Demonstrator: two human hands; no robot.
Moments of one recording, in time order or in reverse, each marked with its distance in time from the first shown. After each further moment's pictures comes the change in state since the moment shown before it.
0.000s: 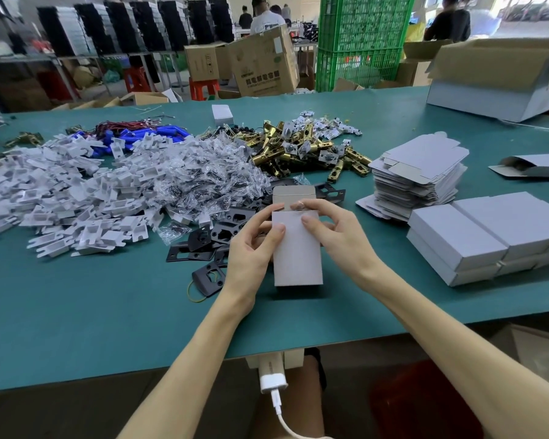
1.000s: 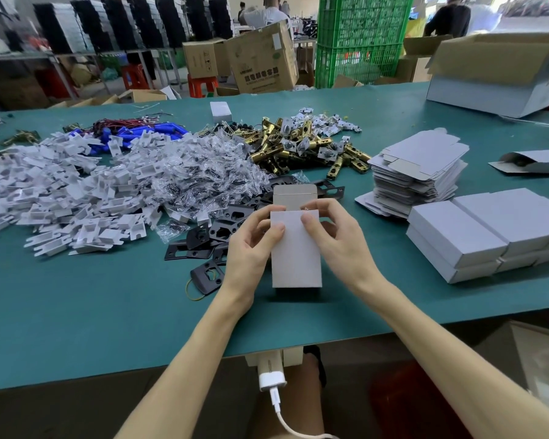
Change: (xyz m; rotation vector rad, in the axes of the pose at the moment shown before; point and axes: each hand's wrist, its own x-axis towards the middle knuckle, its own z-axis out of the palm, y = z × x) left_hand -0.002 0.003 0.002 0.006 -0.020 -0.023; right_hand -0.010 0.010 0.006 0.028 0.099 -0.039
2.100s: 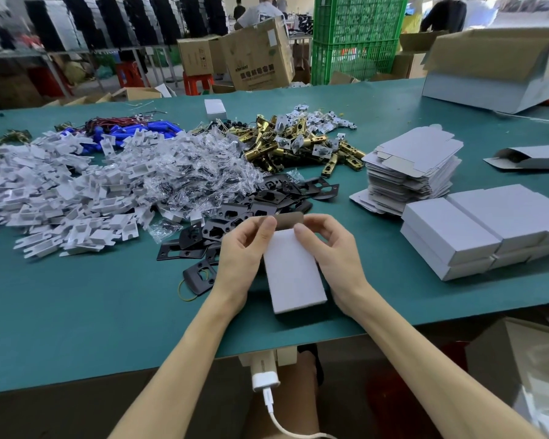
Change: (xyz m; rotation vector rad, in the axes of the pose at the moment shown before) left_hand 0.002 -0.006 -0.001 0.067 0.029 0.025; right_hand -0.016 0.016 0.008 0.354 0.067 0.176
